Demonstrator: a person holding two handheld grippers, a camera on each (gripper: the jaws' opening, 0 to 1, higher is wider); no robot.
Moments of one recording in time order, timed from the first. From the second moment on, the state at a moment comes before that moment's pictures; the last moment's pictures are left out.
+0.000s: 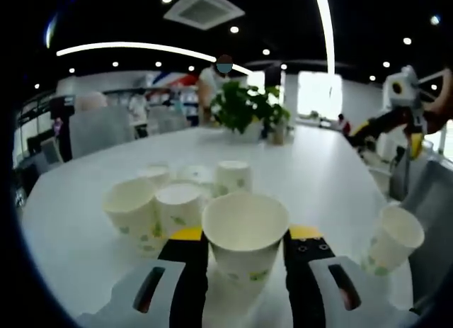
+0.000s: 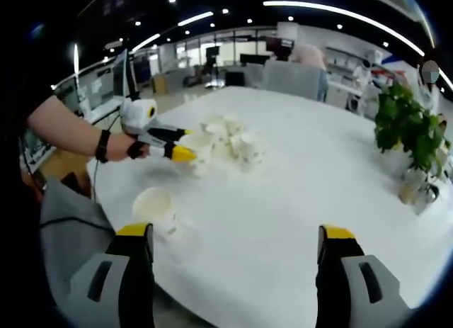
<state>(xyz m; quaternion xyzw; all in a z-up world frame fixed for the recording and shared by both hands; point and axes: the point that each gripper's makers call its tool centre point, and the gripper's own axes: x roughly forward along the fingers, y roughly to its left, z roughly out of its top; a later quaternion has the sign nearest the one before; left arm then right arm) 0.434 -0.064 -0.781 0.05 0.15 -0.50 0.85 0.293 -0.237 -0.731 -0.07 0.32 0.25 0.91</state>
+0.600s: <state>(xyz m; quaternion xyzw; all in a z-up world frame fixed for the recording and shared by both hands) 0.427 -0.052 -0.752 0.05 0.13 -0.50 0.85 0.301 -0.232 -0.714 -0.08 0.30 0.26 0.91</state>
